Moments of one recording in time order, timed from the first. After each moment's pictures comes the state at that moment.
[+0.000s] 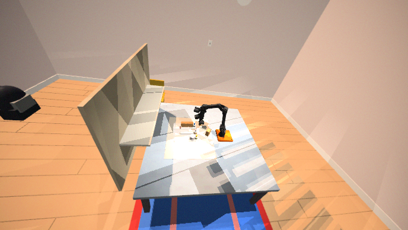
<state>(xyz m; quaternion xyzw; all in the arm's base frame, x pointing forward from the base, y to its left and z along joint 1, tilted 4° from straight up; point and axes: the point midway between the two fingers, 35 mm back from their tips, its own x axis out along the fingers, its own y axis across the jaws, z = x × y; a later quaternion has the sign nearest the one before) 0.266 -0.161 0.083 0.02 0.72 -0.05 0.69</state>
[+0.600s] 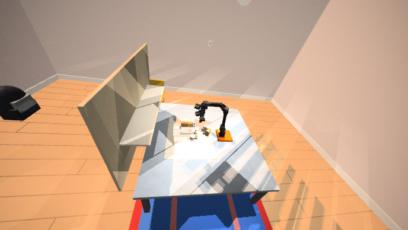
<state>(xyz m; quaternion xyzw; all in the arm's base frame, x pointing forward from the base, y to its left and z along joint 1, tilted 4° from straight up) 0.271 -0.152 0.138 0.01 0.71 -0.04 0.70</state>
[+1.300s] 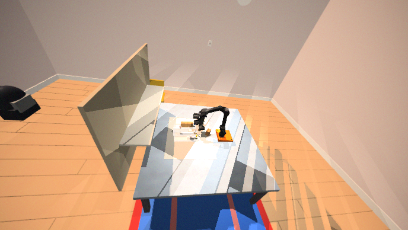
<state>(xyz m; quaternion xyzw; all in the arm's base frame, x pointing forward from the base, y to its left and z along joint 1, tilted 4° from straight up) 0.292 -0.052 0.091 -0.01 0.71 -0.02 0.70</state>
